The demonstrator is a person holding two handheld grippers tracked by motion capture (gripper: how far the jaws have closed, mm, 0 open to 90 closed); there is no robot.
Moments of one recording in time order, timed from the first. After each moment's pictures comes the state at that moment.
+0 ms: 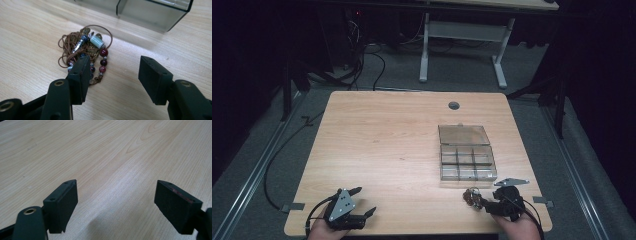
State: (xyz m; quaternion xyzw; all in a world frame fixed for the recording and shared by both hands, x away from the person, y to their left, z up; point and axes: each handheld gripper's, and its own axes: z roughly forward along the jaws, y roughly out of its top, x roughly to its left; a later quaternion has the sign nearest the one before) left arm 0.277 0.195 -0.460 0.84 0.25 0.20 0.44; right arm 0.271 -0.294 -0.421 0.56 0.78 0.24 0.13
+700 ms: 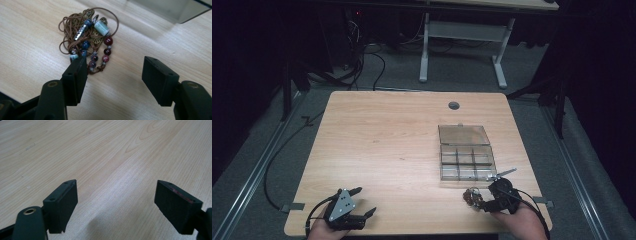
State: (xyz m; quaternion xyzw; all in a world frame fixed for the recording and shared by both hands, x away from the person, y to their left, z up) left arm 0.277 0.195 -0.460 0.84 0.25 0.20 0.44; right arm 0.292 -0.283 -0.409 0.54 0.83 0.14 0.07
